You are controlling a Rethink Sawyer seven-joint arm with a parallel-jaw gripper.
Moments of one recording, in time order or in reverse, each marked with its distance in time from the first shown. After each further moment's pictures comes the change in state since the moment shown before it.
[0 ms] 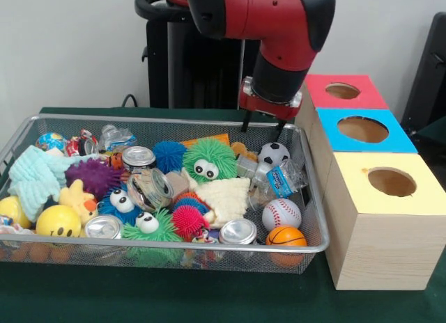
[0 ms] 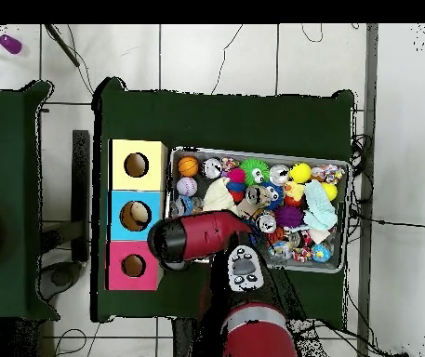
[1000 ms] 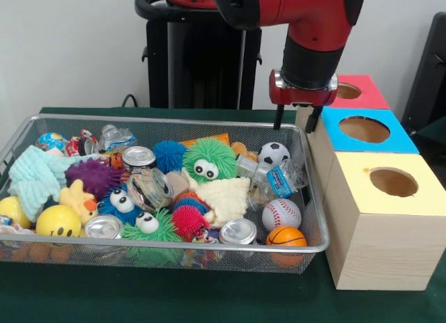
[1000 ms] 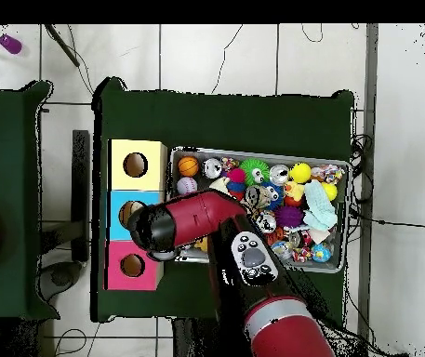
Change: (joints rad) arm -0.144 -0.096 0.275 0.014 -0.110 0.081 -0.068
